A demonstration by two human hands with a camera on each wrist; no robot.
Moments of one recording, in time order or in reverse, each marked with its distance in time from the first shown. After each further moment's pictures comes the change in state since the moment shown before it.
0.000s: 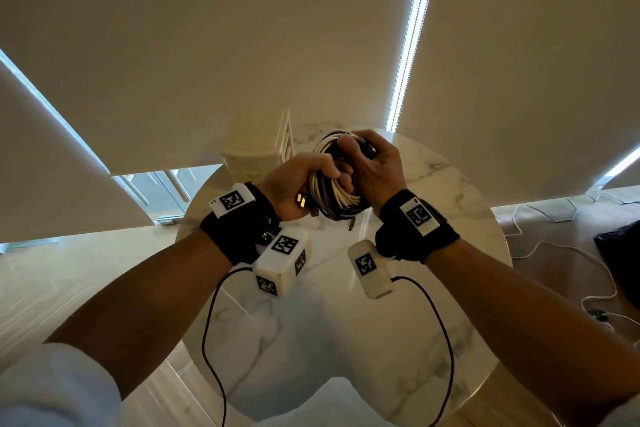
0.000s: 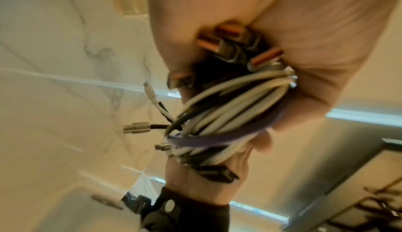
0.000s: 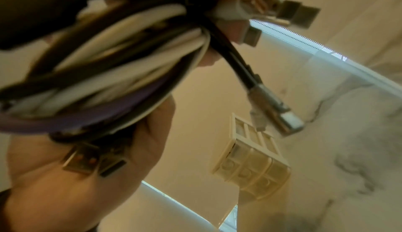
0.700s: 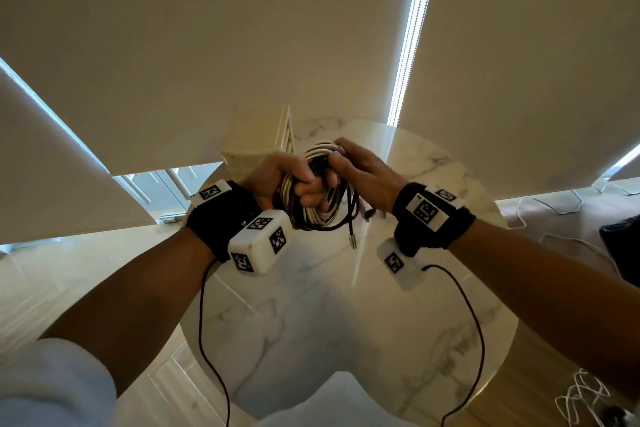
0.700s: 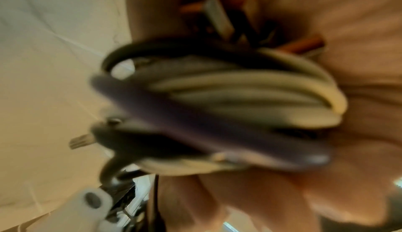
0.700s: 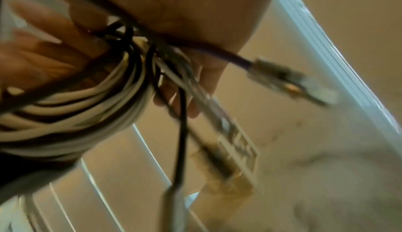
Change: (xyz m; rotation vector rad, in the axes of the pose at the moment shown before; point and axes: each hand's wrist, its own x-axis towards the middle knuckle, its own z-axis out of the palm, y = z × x) left_hand -0.002 0.006 -0.036 -0.056 -0.428 -0.091; right_hand 0.008 0.003 -0.011 -0.287 -0.550 -0.051
